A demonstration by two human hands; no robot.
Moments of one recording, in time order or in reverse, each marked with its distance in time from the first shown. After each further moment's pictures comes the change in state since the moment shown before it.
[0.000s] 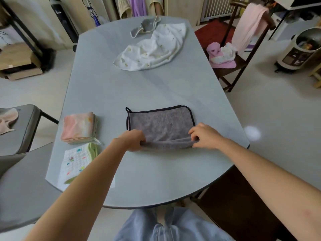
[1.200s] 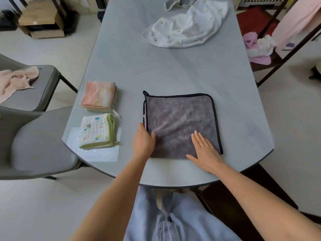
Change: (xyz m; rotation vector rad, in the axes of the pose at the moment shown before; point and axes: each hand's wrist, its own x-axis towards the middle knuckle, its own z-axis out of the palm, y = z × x) left_hand -0.039 0.014 0.099 -0.858 0.486 -0.705; right_hand -0.010 -0.071 0.106 -0.133 -0.099 -0.024
